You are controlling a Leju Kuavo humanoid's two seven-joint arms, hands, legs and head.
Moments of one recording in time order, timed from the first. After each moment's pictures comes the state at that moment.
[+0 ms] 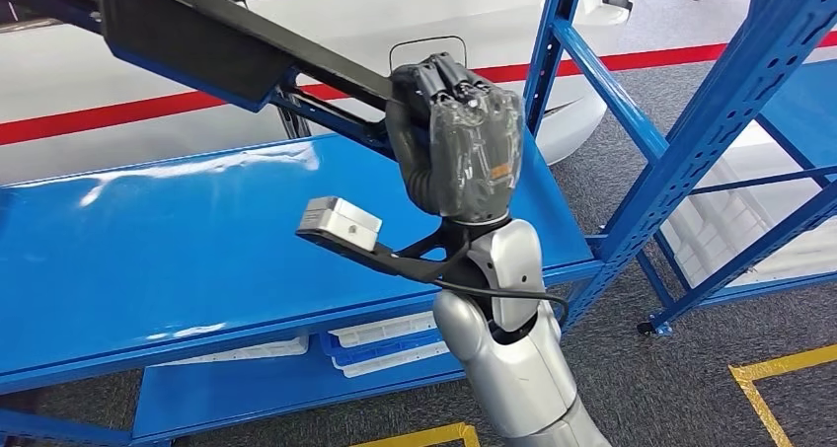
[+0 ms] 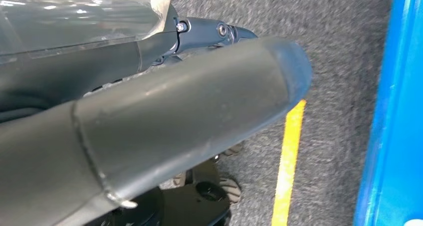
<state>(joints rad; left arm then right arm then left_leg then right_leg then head) -0.07 -0.17 0.70 -0.22 -0.28 0.19 -0.43 -0.51 0.28 0.47 -1.68 1.30 -0.44 0.00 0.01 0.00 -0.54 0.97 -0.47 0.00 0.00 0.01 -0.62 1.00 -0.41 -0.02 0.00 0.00</state>
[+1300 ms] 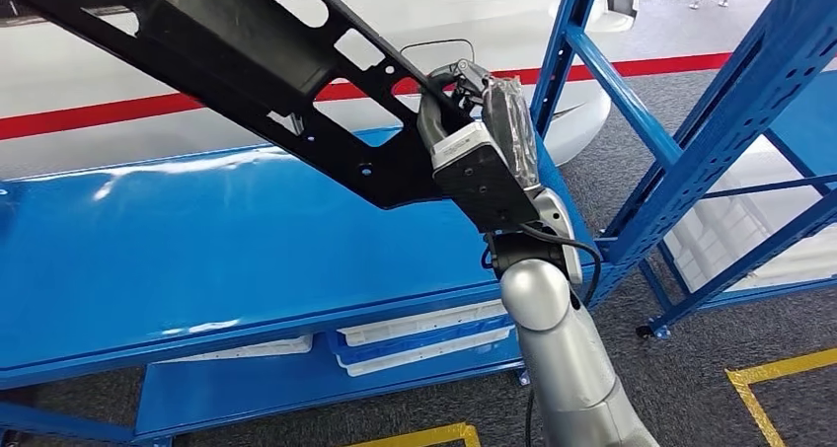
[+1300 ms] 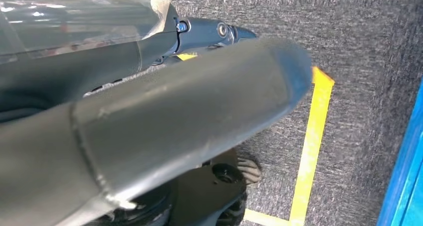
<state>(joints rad) -0.08 -0.16 0.73 -0.21 -0.29 0.10 -0.31 -0.56 0.16 0.39 -1.67 0.56 -0.11 -0.03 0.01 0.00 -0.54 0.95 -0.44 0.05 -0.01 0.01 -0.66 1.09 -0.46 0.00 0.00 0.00</state>
